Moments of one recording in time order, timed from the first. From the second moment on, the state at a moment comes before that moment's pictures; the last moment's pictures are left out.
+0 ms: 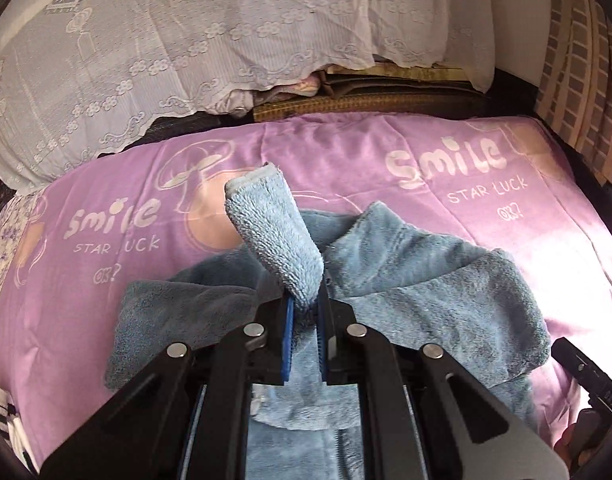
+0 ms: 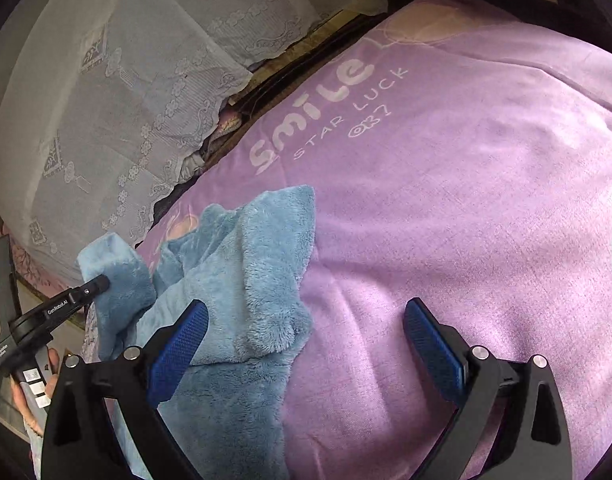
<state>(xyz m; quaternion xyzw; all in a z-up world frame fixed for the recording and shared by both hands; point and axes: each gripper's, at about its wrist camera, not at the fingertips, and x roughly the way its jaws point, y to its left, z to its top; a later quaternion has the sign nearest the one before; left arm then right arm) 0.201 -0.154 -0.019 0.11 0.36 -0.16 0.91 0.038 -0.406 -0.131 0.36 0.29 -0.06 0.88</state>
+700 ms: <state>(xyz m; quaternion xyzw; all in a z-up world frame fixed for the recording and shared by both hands) 0.187 -0.214 -0.066 0.15 0.40 -0.21 0.88 0.032 -0.411 -0.130 0.39 0.28 -0.06 0.88</state>
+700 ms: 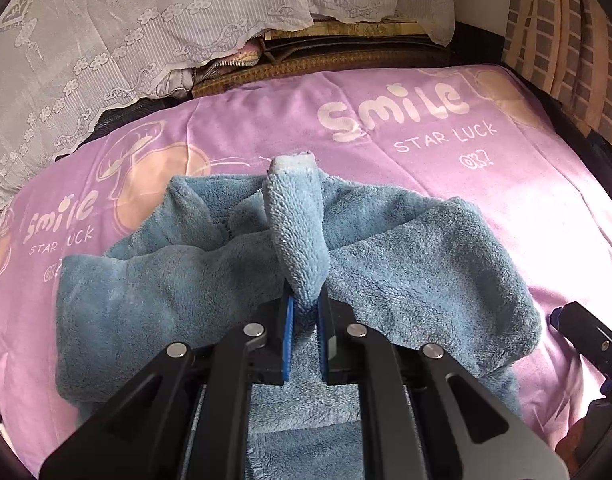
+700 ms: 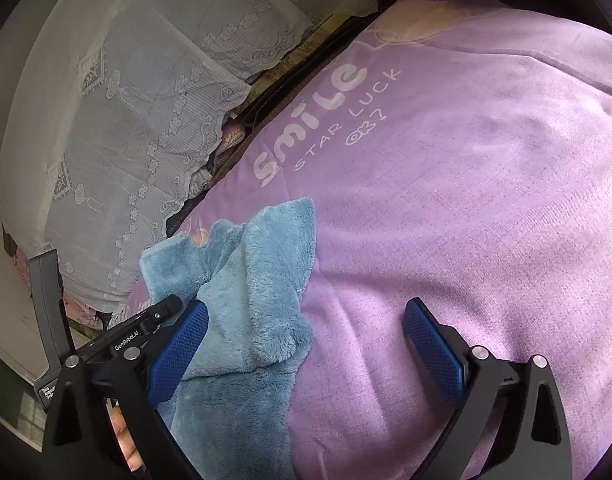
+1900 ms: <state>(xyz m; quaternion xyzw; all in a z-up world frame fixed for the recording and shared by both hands) 0.232 -0.034 -0.077 0.00 0.44 -0.08 0.90 0.123 -0.356 -0.099 0.38 0.32 0.03 0.87</state>
